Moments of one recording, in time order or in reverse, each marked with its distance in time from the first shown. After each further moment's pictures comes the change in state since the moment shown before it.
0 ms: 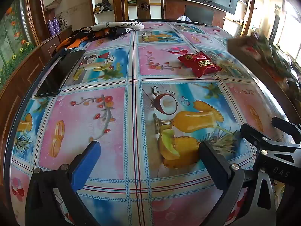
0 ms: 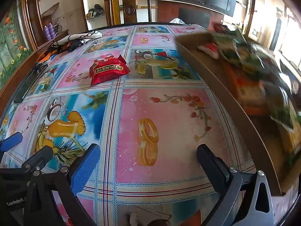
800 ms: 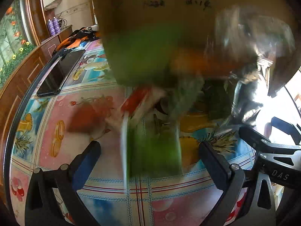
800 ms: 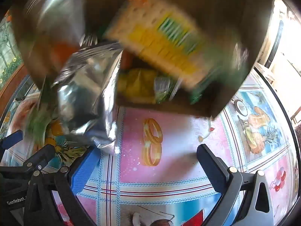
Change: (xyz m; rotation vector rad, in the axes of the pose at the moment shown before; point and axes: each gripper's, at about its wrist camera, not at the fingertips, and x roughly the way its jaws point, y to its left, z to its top) left arm -0.002 0.003 -0.001 0.000 0.001 0.000; right arm -0.002 0.004 -0.003 -0.017 -0.002 0.011
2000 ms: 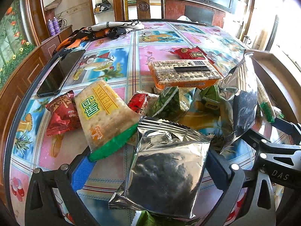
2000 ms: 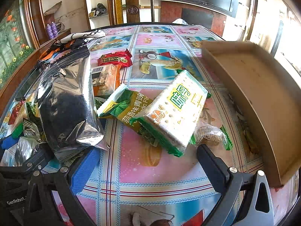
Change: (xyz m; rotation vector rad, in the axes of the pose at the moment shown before) left arm 0.007 -0.001 0.003 0.000 0.000 0.001; right arm -0.003 0.002 -0.002 0.000 0.000 -0.002
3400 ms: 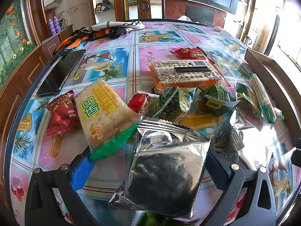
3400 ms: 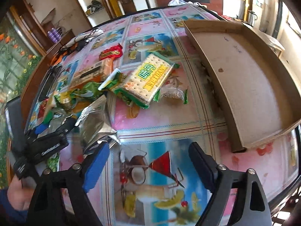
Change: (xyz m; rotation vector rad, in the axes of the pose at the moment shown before) left arm 0.000 0.003 0.001 -0.001 0.000 0.001; right arm -0.065 -0.061 -0.022 0.114 0.162 0.174
